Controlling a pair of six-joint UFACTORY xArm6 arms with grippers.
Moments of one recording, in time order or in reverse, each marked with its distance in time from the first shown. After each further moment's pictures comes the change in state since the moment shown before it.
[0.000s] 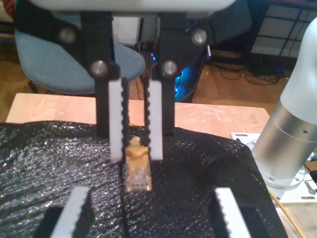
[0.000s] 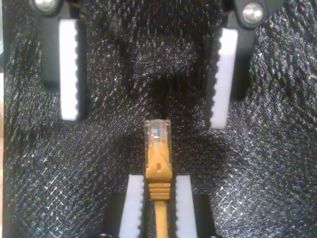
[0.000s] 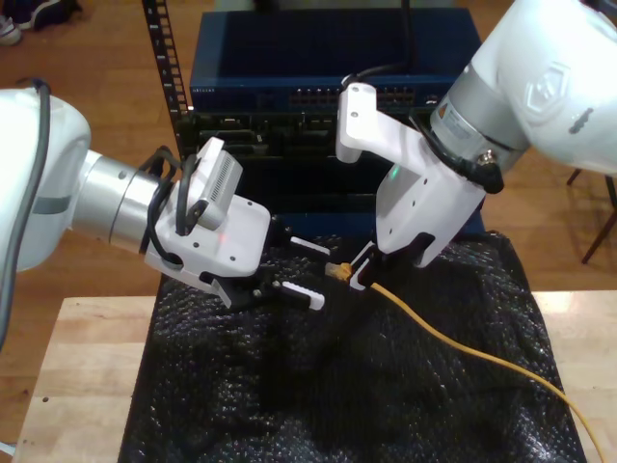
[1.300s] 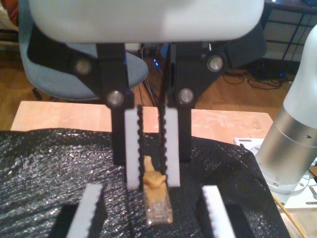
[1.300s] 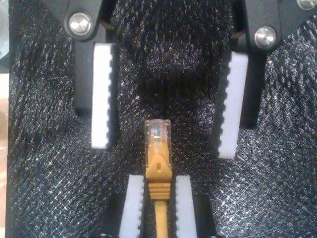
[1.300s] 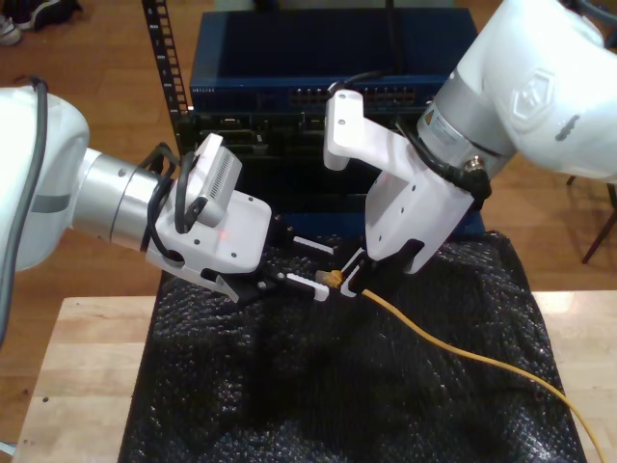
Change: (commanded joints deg) left arm 0.0 0.0 -0.1 -1.1 0.1 0.5; right arm 1.6 0.3 0.2 0.0 -0.4 0.3
